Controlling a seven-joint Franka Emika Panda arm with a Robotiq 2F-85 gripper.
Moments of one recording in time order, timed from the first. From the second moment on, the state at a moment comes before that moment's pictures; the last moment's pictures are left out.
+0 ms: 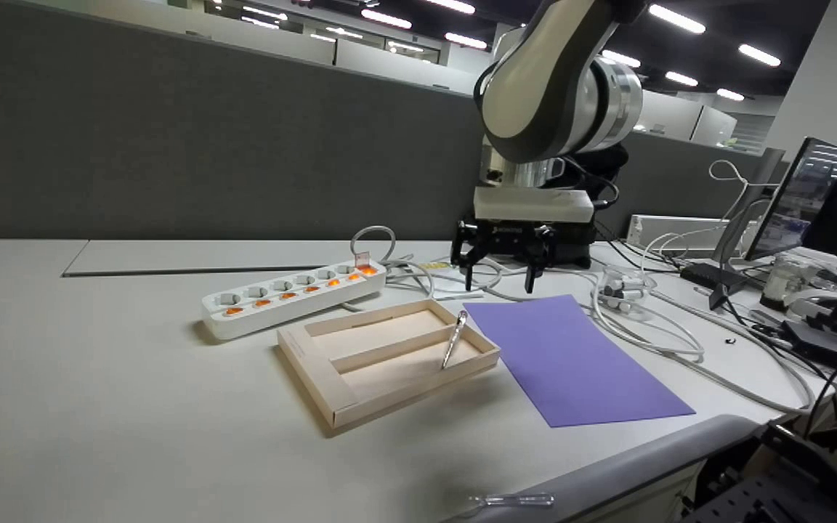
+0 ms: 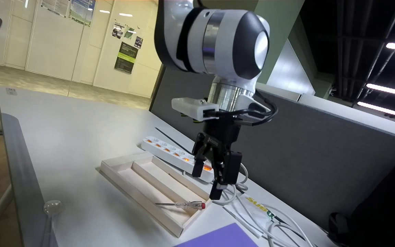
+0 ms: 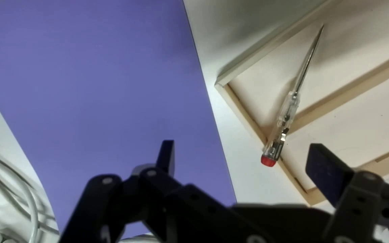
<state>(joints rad) 0.01 0.22 -0.07 -2.44 -0.26 2.67 0.63</state>
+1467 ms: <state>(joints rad) 0.28 0.50 -0.25 -2.27 -0.18 2.78 0.77</state>
